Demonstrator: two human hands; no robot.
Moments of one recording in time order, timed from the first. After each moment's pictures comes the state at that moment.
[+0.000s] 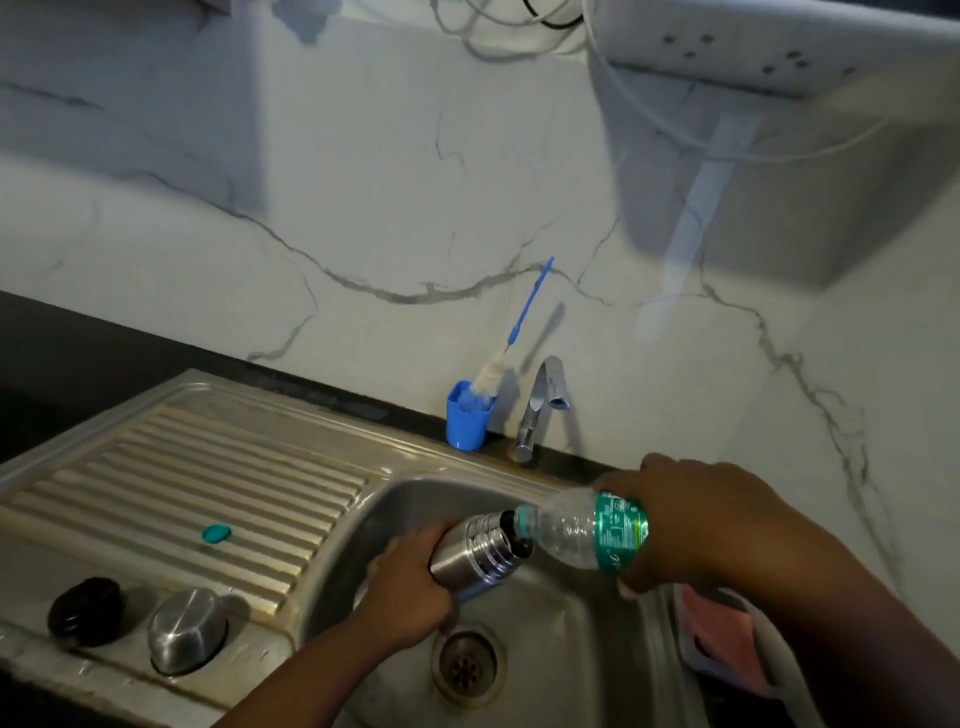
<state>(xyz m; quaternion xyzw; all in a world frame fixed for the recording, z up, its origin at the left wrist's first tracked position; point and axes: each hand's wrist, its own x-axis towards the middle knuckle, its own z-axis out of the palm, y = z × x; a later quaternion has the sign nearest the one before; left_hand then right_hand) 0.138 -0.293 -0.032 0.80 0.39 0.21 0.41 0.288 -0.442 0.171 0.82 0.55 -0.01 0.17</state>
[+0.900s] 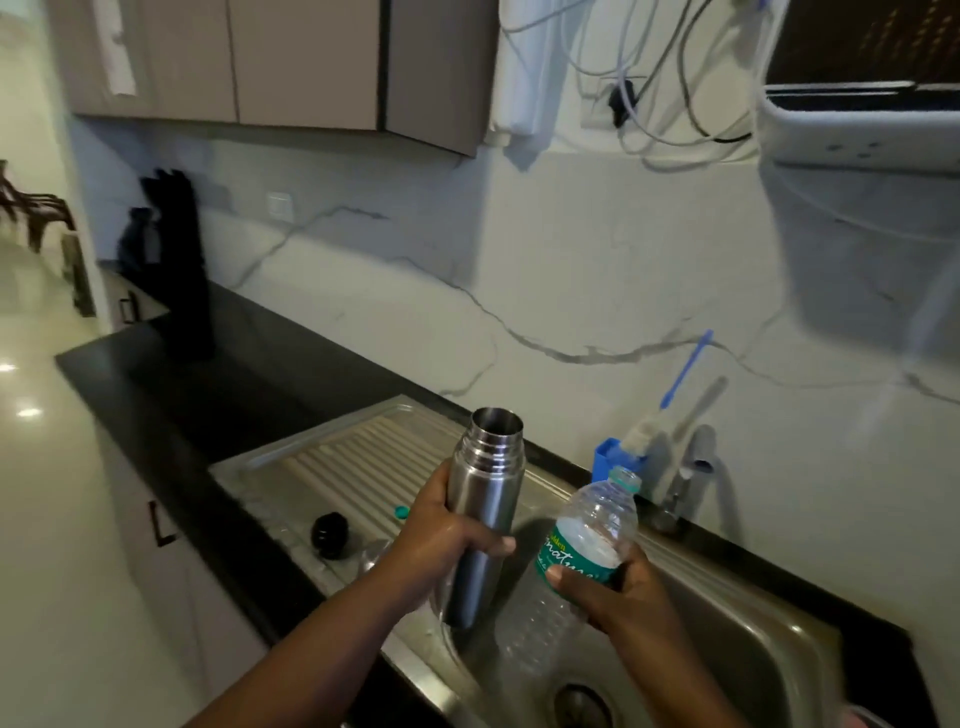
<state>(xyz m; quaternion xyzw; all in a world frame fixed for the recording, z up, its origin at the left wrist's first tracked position) 0.033 -0.343 0.064 0.55 0.39 0.46 0.58 0.212 -0.427 0.062 0.55 0.43 -0.44 -0.56</state>
